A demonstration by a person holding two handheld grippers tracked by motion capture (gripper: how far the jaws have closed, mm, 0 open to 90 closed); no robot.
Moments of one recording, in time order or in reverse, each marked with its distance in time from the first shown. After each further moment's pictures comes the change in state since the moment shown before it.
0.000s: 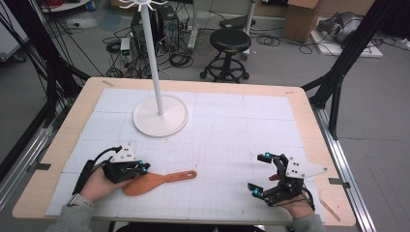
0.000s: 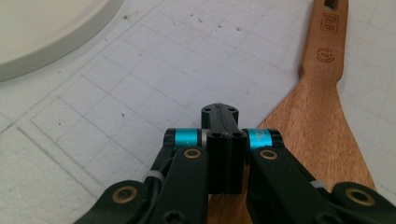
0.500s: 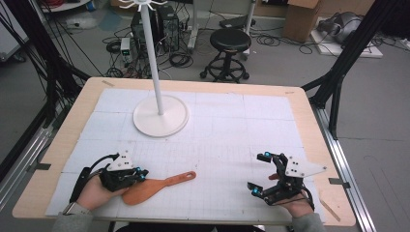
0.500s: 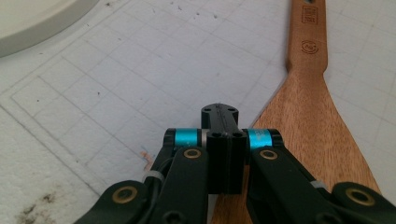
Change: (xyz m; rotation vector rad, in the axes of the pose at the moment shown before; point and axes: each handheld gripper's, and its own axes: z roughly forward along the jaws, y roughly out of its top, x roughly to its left) left arm -0.019 -0.007 -0.009 0.003 0.004 -0.017; right arm -0.002 0.000 0.002 0.000 0.001 0.001
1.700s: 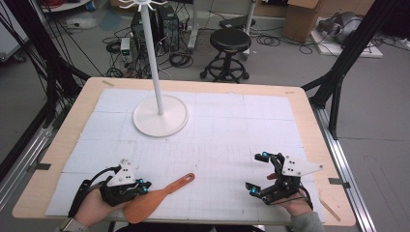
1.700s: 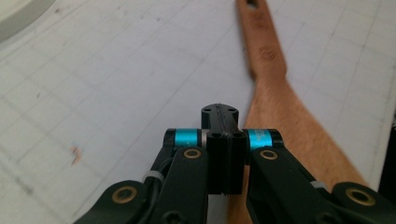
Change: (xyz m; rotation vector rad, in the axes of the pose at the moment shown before) left arm -0.039 0.004 -0.008 -0.023 -0.043 0.039; right arm -0.002 -0.001 0.006 0.025 0.009 -0.006
